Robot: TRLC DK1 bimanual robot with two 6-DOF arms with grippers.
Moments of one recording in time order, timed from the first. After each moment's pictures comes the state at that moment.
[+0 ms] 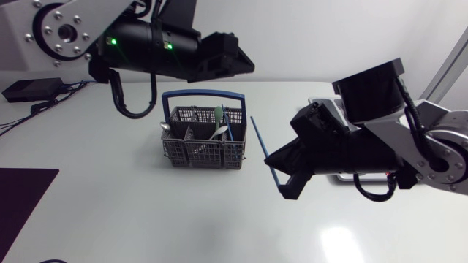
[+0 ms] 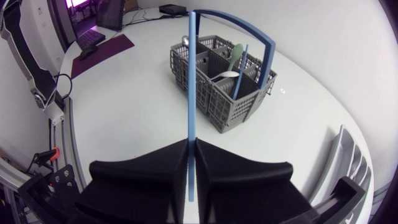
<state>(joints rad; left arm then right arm) -0.56 1.52 1.36 -0.31 0.43 -0.30 0.54 1.20 0.78 -0.34 -0.28 -0.23</state>
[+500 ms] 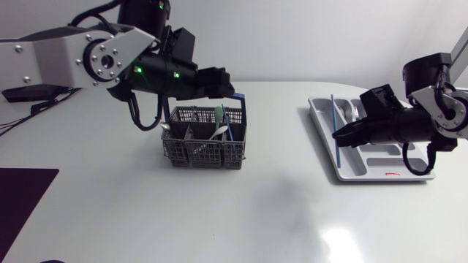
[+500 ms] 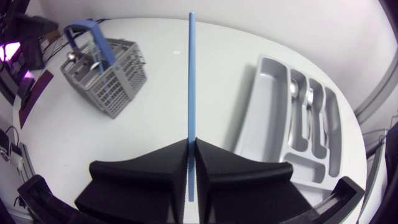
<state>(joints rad) -0.50 1.63 1.30 -0.29 0.27 -0.25 -0.05 1.39 0.88 -0.36 -0.33 -0.30</state>
